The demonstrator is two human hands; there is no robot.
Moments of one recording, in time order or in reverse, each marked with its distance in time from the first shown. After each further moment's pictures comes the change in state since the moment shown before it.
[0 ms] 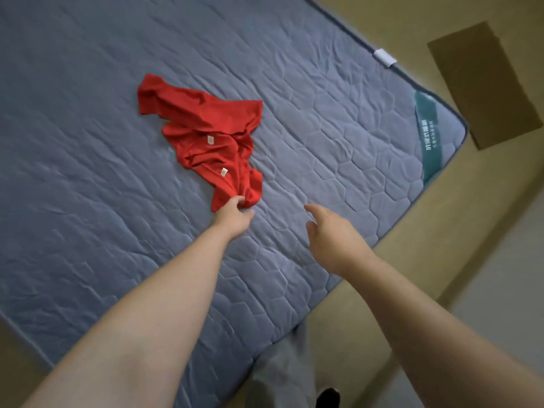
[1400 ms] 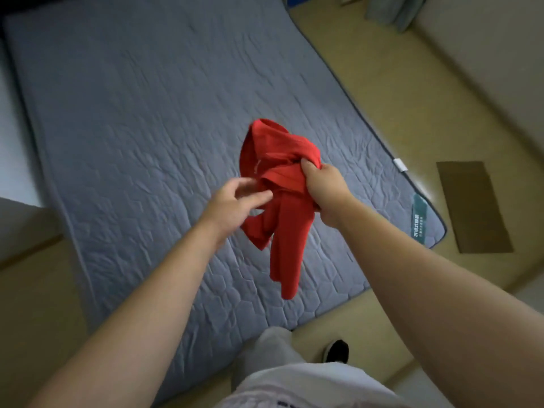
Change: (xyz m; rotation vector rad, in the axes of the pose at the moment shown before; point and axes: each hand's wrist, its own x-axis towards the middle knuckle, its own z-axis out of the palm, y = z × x) left_hand -0.293 0.080 -0.199 -0.729 0.185 0.227; right_hand -0.071 -0.244 -0.120 0.554 0.116 0.017
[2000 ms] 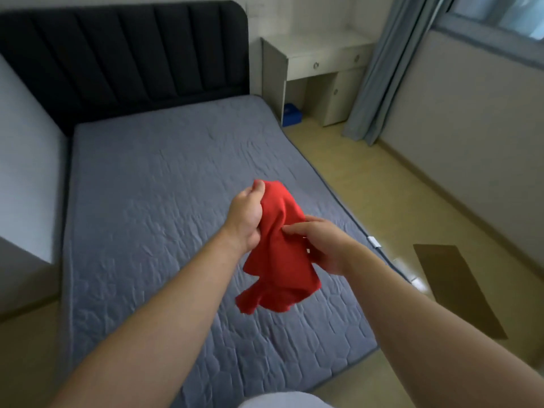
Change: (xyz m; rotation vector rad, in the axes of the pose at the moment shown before) left_hand -0.074 0.120 0.075 -0.599 0.069 0.214; right_hand -0.109 -0.026 -0.105 0.100 -0.460 -0.068
